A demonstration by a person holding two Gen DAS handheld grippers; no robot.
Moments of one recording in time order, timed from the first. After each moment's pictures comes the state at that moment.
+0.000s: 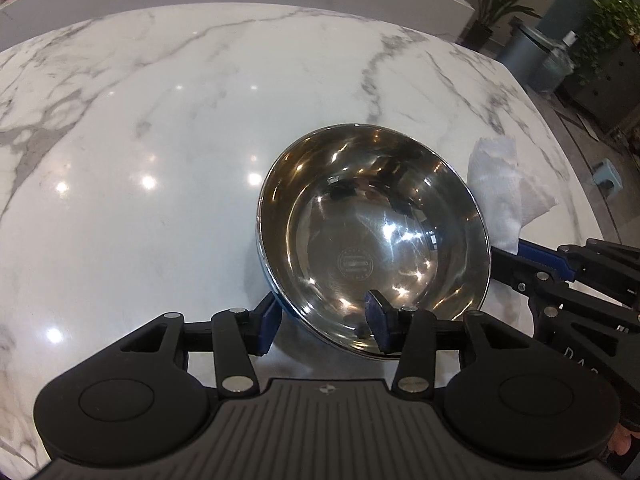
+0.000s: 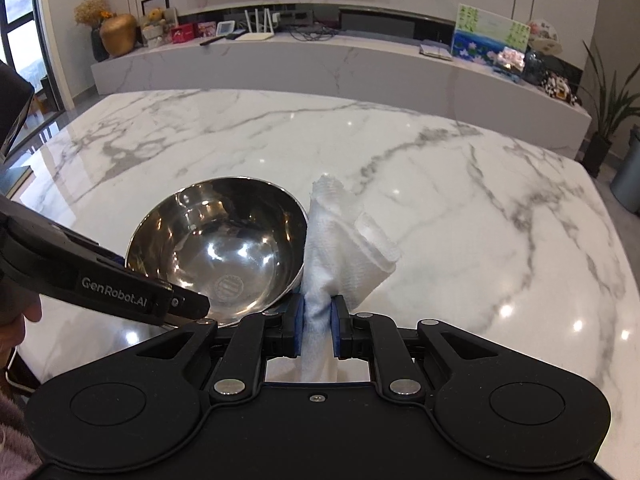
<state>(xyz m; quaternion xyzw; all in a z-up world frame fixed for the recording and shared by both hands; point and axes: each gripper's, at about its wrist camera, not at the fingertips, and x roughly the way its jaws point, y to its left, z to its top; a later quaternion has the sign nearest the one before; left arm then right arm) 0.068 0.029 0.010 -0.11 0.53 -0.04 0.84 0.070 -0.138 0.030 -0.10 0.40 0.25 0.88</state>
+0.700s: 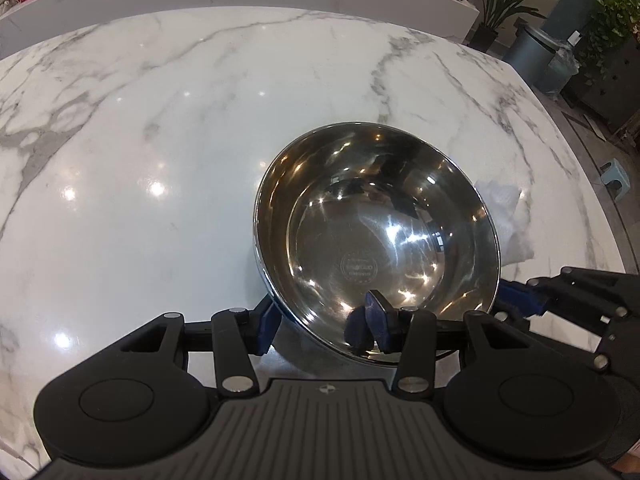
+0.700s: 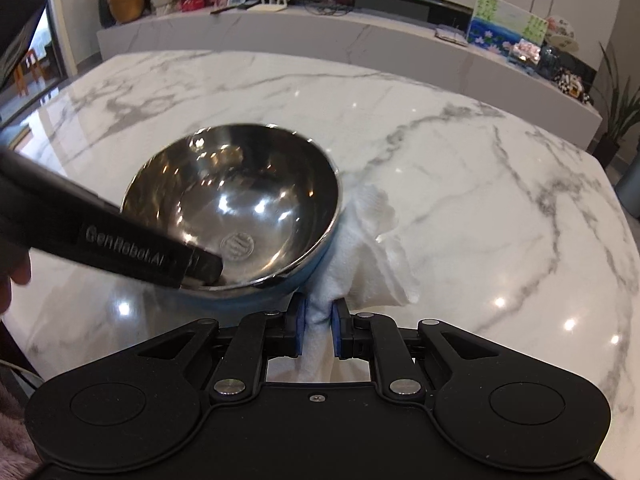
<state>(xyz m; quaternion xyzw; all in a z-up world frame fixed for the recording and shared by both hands) 0.069 0.039 0.004 -0.11 0.53 -0.04 0.84 0.054 -0.117 0.001 -0.14 0.43 0.26 0.86</state>
